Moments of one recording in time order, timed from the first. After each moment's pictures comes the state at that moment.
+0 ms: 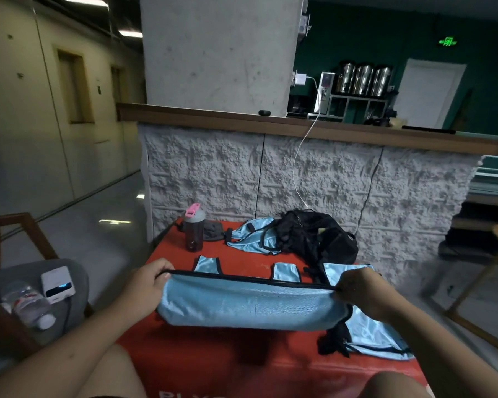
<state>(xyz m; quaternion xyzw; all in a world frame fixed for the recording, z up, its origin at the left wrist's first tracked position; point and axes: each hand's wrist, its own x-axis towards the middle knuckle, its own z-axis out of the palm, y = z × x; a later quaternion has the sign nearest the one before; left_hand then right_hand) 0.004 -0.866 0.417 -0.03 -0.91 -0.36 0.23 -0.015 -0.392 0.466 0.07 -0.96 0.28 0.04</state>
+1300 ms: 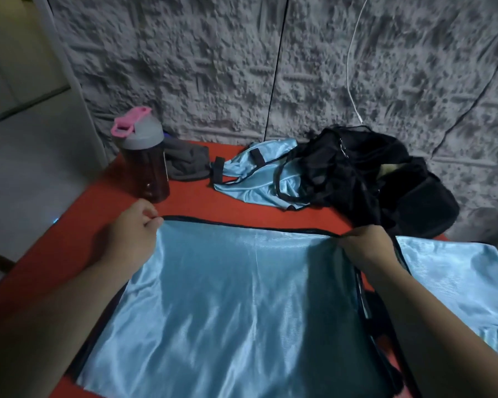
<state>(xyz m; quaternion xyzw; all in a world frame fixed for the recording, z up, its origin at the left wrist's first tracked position) -0.320 -0.846 0.236 0.15 -0.89 -0.39 0.17 -0.344 -0.427 0.264 -0.19 -0.93 0.33 0.02</state>
